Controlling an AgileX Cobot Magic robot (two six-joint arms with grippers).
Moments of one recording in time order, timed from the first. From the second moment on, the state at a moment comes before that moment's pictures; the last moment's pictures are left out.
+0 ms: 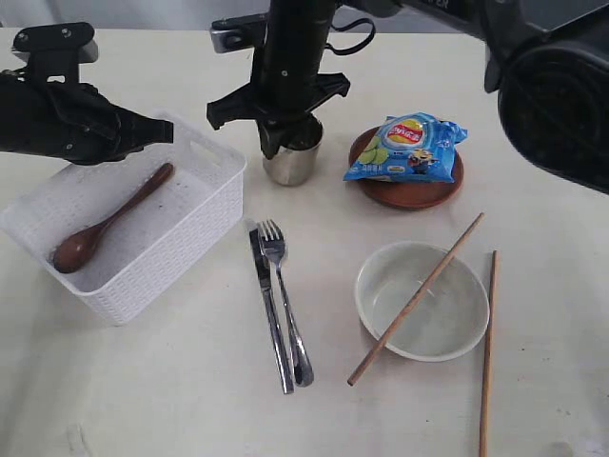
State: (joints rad) left arm -0.28 1.64 -0.75 -1.52 0.08 1.30; right arm 0.63 2.35 -2.05 0.17 1.22 -0.01
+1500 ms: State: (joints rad) left arm -0.28 1.64 -0.75 -1.52 0.08 1.23; right arm 0.14 1.32 -0.64 0.23 1.00 0.08
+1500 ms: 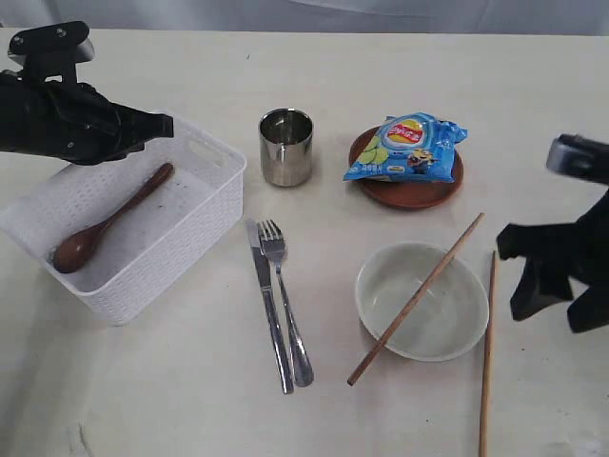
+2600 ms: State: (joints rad) left arm -0.28 1.64 -0.75 -1.52 0.09 1.23; right arm 0.21 1.44 -0.68 0.33 0.80 0.06
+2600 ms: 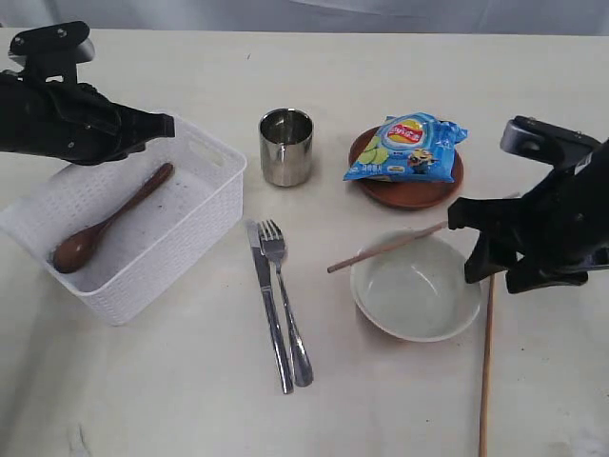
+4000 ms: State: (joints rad) left arm -0.28 1.64 -0.75 -1.53 0.14 1.24; right arm 0.44 1.34 -0.50 0.07 0.82 0.42
